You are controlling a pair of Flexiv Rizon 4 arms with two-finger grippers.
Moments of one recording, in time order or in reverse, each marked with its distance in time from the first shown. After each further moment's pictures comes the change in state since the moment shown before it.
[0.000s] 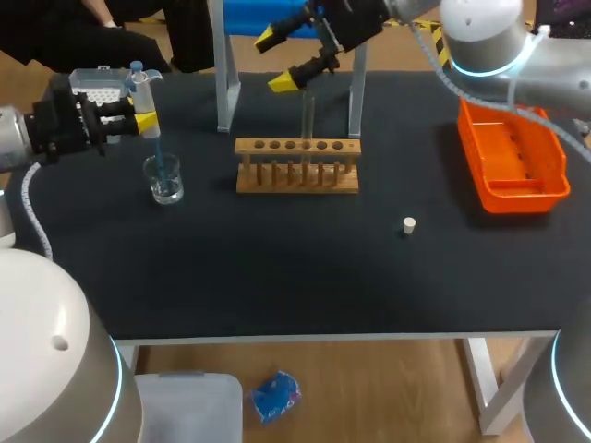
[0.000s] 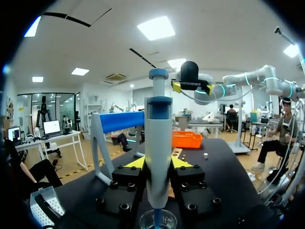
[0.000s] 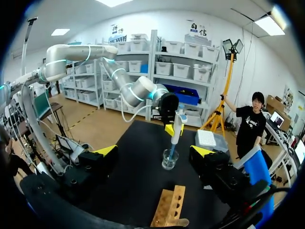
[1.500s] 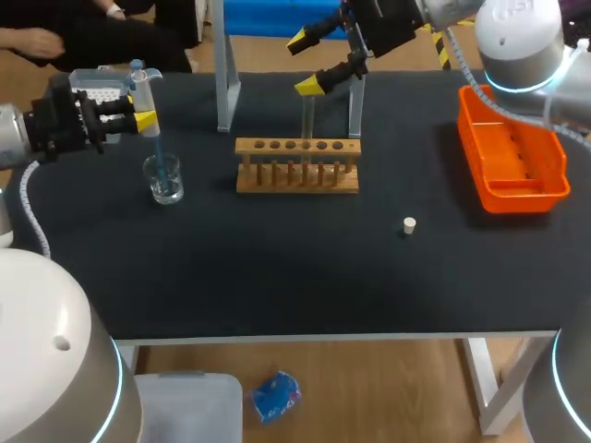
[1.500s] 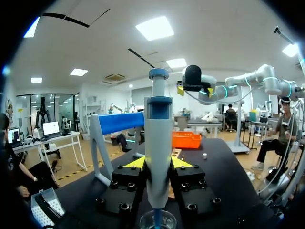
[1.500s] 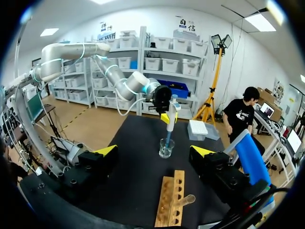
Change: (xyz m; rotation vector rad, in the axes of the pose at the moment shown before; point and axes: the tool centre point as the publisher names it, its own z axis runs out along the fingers) left arm 0.001 -0.004 -0.001 -0.001 0.009 0.007; right arm 0.016 -0.017 -0.034 0.051 -0.101 0.053
